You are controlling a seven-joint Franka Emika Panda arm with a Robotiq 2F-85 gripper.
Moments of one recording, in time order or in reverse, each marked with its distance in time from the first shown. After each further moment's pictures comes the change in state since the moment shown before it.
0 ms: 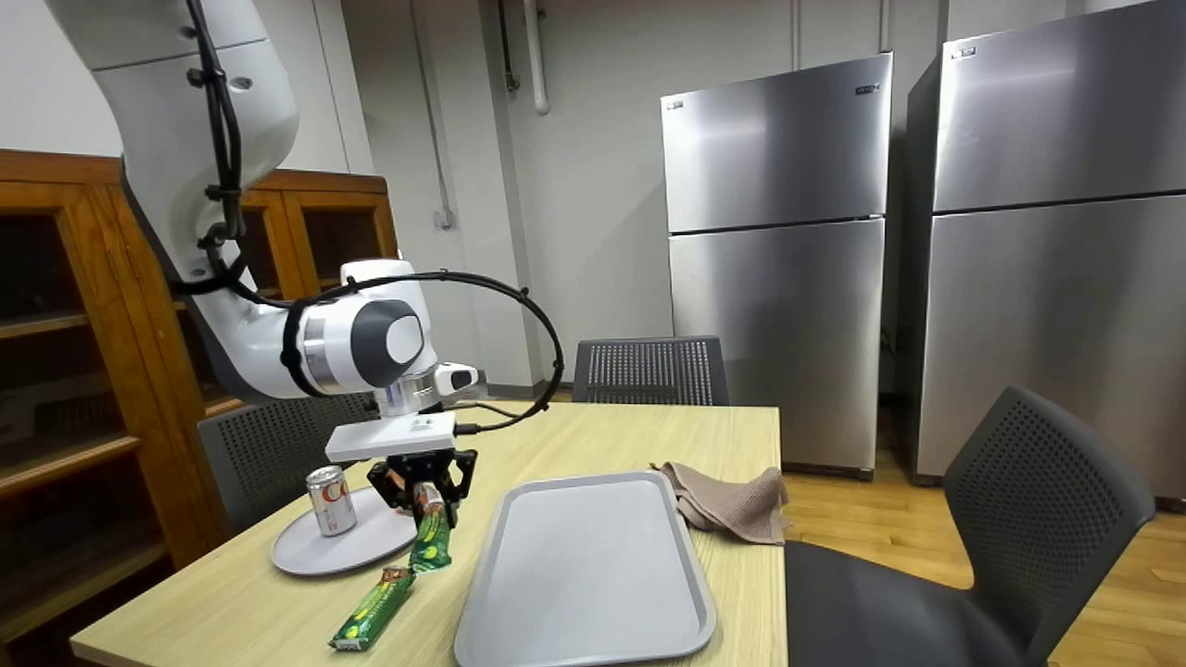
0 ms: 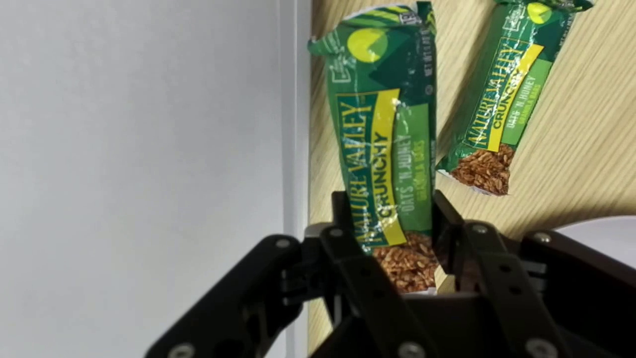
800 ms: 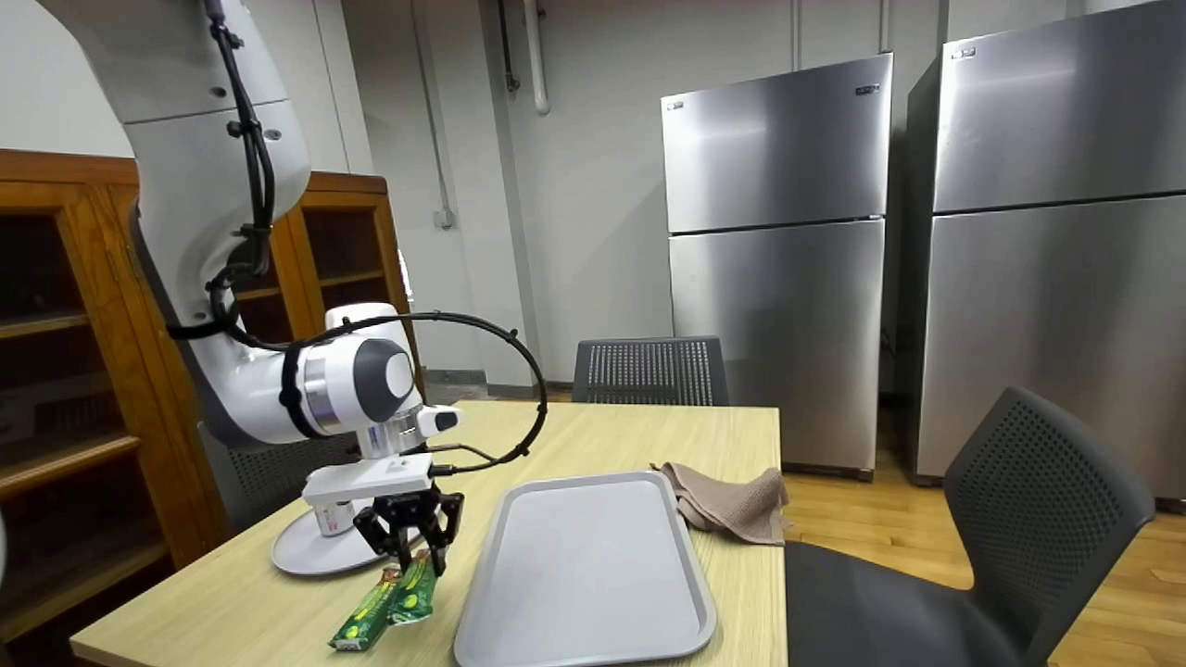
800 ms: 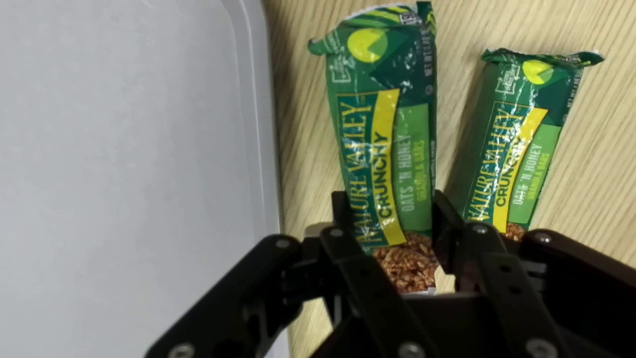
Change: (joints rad) arm 0.093 0.111 -0.058 0.007 -0.134 0.000 0.220
